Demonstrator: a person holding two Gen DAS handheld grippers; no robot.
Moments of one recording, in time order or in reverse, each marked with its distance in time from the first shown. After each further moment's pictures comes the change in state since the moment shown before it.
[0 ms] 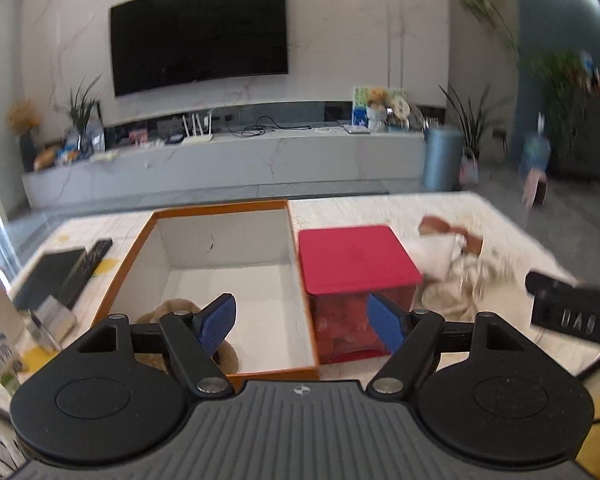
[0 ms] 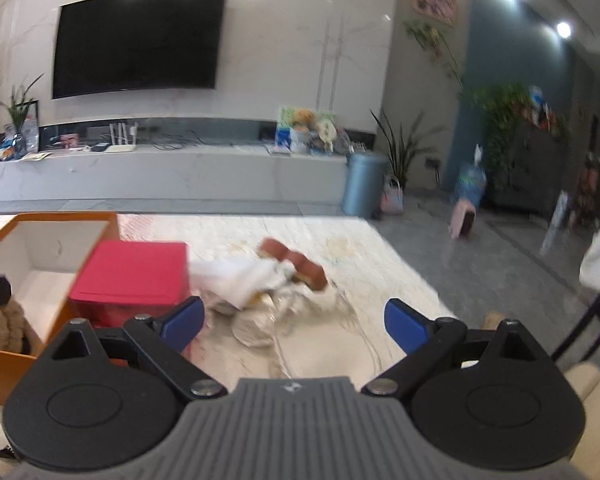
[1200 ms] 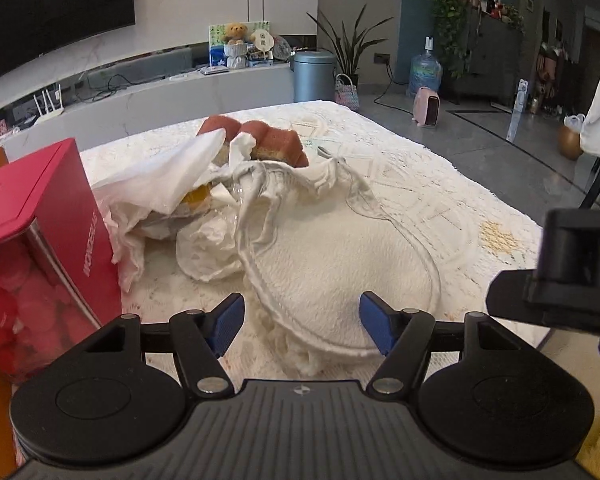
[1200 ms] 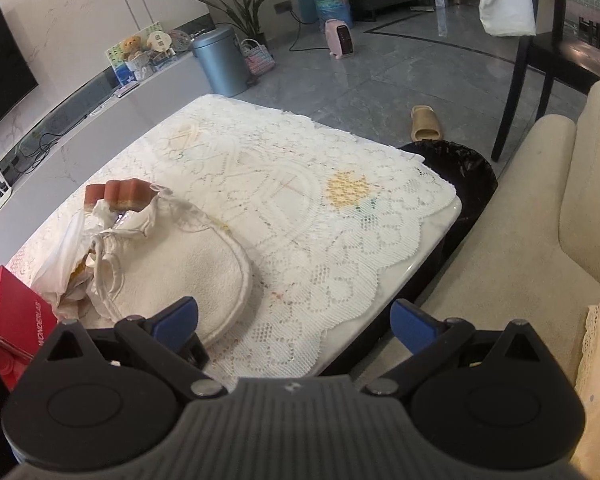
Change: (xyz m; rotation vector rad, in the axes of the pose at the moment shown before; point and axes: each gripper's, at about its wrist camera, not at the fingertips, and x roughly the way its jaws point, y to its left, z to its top) left arm 0.143 -0.191 -0.049 0.156 0.139 -0.324; right arm 0.081 -0.117 -0.053 0.555 0.339 -0.203
